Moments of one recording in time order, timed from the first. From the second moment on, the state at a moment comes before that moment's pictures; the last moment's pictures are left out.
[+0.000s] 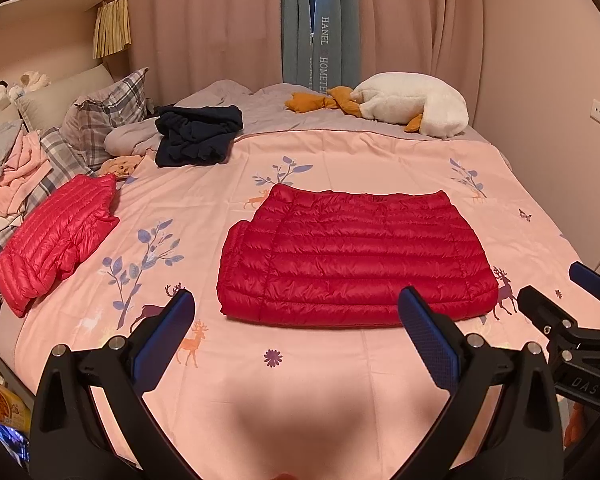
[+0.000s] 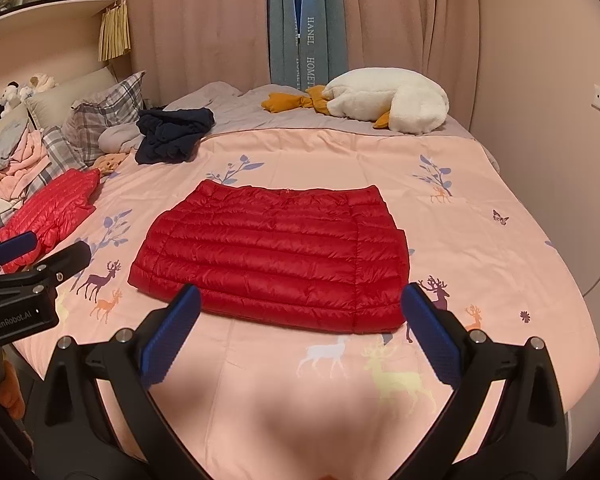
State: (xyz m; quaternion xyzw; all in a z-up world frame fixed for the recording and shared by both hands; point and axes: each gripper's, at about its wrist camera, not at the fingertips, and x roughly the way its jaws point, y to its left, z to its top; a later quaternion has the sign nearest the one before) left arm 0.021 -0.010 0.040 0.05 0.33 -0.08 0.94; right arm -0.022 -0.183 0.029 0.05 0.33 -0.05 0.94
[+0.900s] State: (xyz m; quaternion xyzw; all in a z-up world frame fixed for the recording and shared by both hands) left arm 0.022 -0.018 0.037 0.07 0.33 -0.08 0.94; right arm -0.022 -0.185 0.030 0.05 0.33 -0.05 0.94
